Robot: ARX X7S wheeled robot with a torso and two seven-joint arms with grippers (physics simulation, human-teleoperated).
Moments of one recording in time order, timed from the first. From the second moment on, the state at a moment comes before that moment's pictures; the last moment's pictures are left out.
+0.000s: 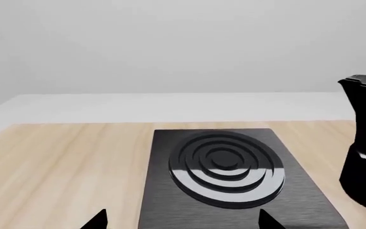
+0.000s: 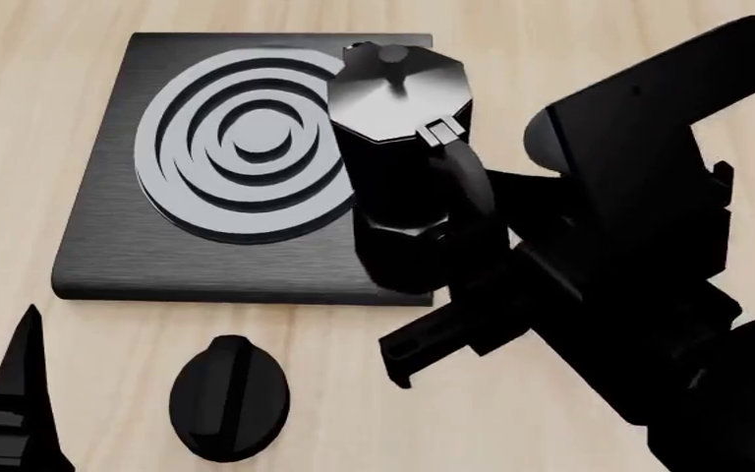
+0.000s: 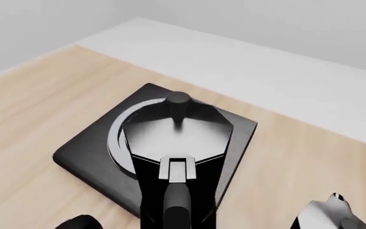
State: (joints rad) left arm -0.22 -0.73 0.23 0.93 -0.89 -0.56 -0.82; right arm 1.06 0.73 -0.23 -0.49 1.47 1.21 0.44
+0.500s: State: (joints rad) left arm -0.23 -0.74 0.24 0.93 -0.89 -0.55 -0.82; right arm 1.18 0.55 -0.43 -0.25 1.13 1.06 0.24
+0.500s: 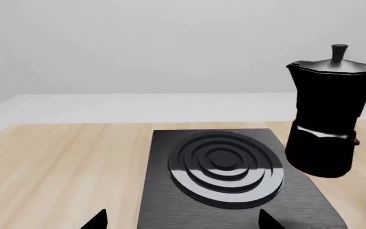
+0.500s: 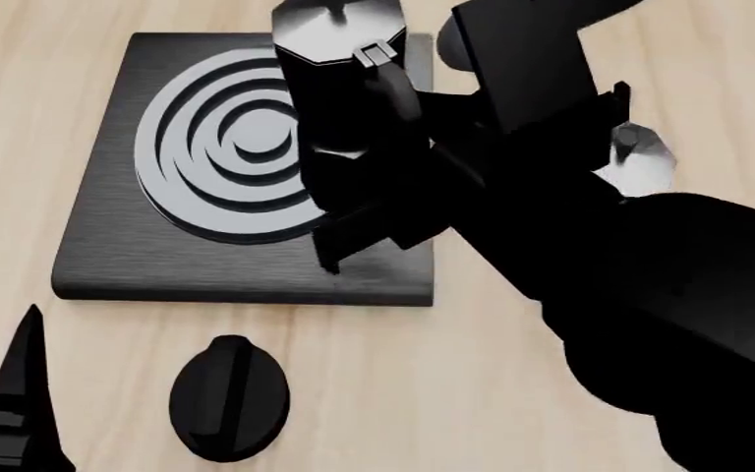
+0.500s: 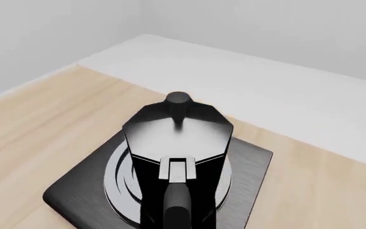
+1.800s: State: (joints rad) left arm -0.22 -0.76 0.26 0.93 -0.90 -0.51 -0.80; right arm 1.39 0.12 -0.71 0.70 0.66 0.48 -0.18
